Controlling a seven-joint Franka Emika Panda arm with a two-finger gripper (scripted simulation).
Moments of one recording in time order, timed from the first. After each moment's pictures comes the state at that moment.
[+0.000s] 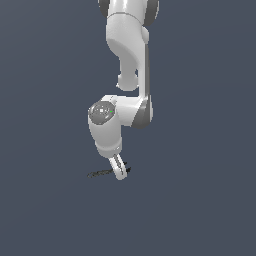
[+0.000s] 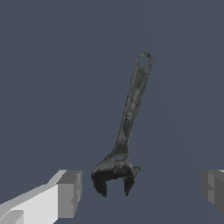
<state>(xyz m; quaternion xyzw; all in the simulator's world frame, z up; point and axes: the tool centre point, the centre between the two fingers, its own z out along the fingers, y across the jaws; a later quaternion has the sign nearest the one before) 0.070 -0.062 0.090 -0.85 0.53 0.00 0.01</state>
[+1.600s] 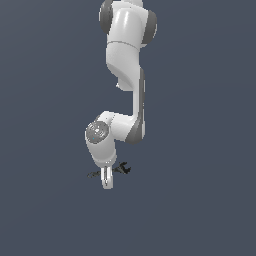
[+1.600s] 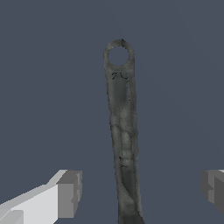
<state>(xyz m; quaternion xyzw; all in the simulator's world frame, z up) 0.075 -0.088 0.021 -0.75 0.66 0.00 0.00</state>
